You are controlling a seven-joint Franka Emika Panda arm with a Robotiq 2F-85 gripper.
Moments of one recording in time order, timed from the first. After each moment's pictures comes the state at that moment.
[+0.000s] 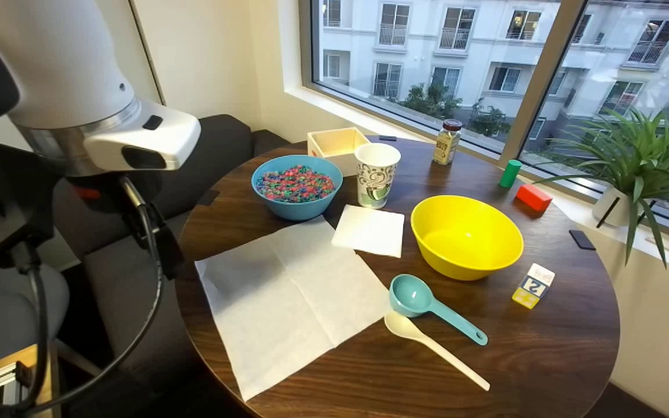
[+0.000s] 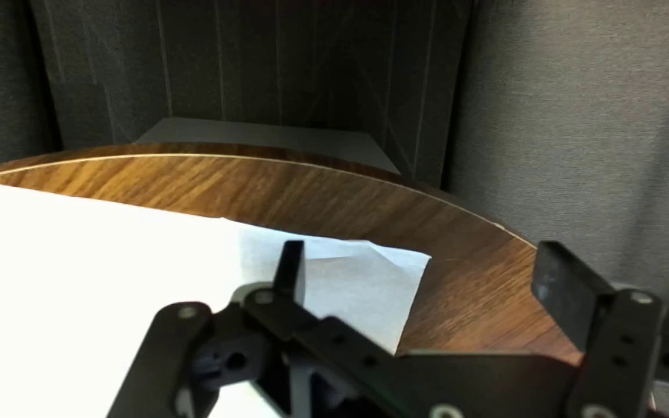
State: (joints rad) arm 0.14 -0.65 0.02 -2.71 0.12 2.14 -0.06
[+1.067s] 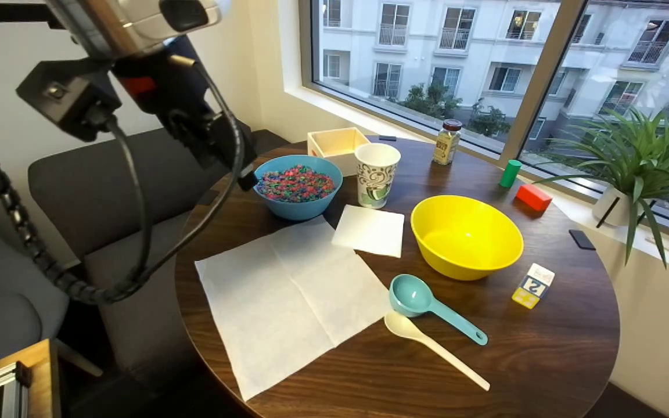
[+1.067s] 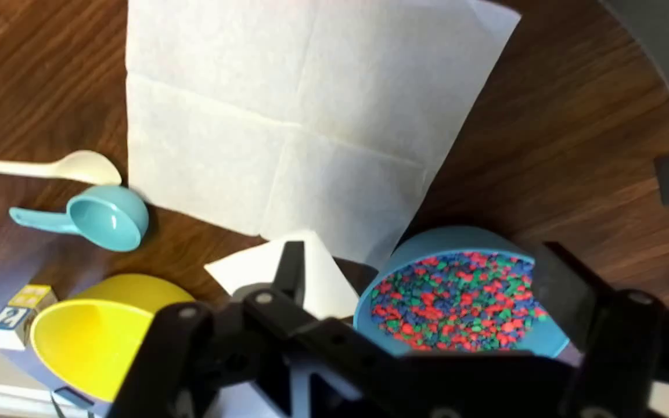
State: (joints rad) arm 0.10 -0.54 0.07 -2.46 -0.06 2.24 -0.06
